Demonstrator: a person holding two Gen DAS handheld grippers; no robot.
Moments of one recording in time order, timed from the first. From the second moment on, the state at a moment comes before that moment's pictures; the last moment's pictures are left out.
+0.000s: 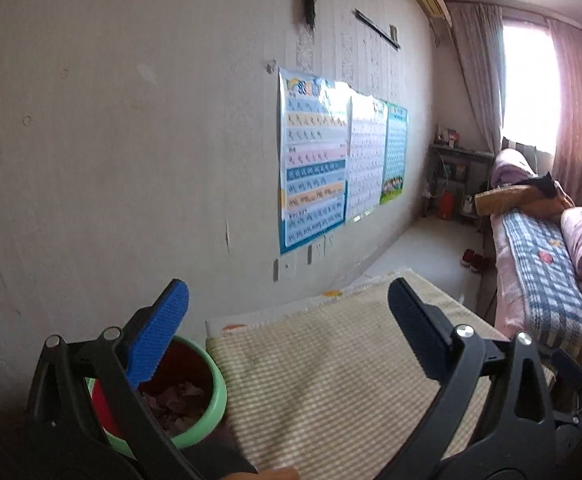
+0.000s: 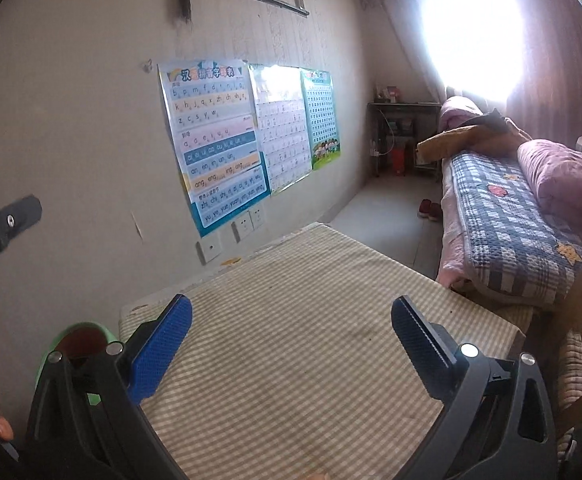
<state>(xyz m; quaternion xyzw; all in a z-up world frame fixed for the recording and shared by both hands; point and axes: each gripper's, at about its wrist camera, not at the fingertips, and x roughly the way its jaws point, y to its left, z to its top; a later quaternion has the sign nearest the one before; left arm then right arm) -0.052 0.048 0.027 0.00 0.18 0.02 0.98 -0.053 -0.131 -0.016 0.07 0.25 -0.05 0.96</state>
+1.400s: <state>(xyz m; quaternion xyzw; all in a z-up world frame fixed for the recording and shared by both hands) -0.036 0.047 0.019 -0.01 0.24 -0.02 0.97 -0.053 -0.132 -0.027 0.06 0.27 -0.06 0.96</state>
